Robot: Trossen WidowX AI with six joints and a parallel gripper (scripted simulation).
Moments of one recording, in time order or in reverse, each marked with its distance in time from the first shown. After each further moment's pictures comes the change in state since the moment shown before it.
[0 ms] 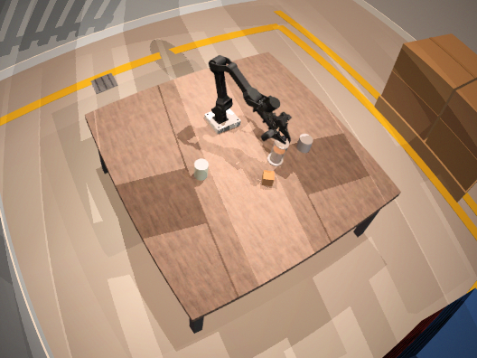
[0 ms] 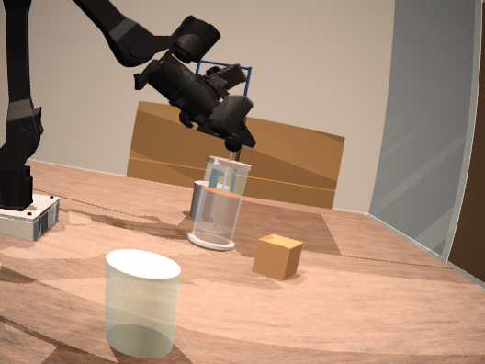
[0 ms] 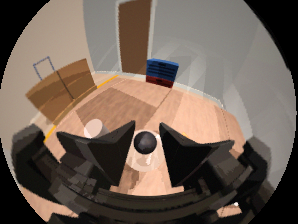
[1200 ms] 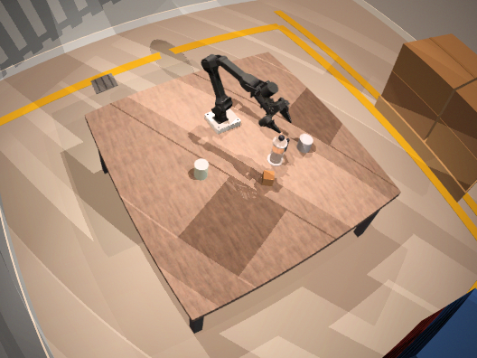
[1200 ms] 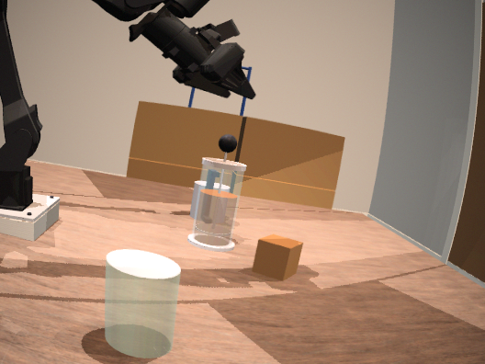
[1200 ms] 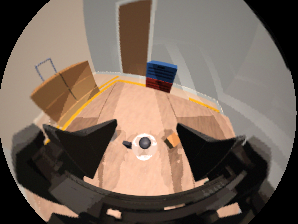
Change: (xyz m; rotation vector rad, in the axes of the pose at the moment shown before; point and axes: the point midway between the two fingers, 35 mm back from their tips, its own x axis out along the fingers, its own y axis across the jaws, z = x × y) arm -0.062 0.000 0.051 -0.001 0.017 0.001
